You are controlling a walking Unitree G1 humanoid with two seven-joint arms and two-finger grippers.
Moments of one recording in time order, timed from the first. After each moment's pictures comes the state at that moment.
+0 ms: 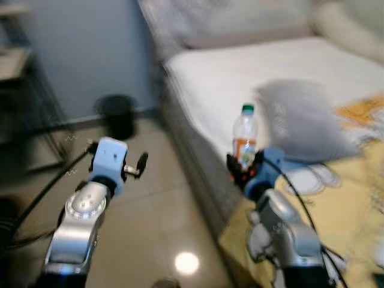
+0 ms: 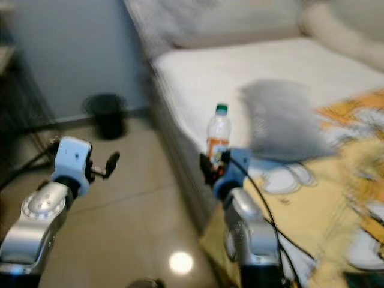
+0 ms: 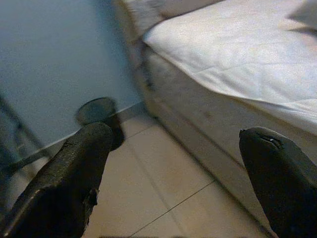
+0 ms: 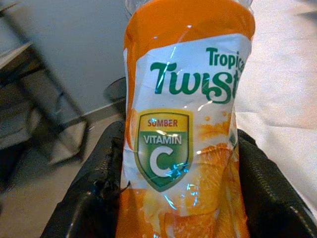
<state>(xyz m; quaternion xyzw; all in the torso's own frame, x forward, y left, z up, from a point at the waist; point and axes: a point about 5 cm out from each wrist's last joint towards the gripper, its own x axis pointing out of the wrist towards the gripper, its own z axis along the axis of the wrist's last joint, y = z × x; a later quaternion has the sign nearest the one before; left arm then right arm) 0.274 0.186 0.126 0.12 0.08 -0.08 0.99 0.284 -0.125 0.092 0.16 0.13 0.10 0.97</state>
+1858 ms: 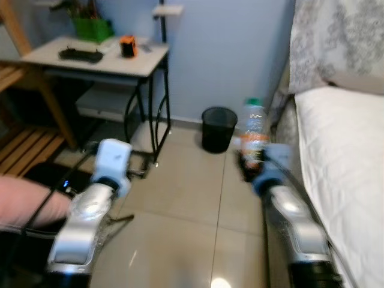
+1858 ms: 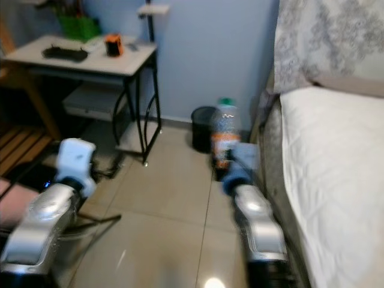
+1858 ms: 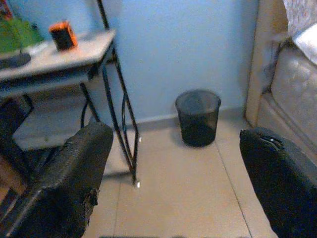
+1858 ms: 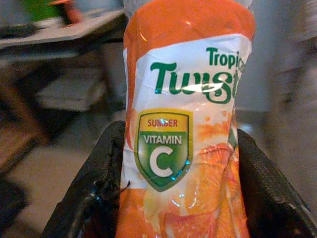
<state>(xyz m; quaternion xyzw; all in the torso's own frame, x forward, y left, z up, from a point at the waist) 0.276 0.176 0.125 0.11 0.06 -0.11 0.99 0.292 -0.143 0.092 0.09 0.11 0.05 0.99</state>
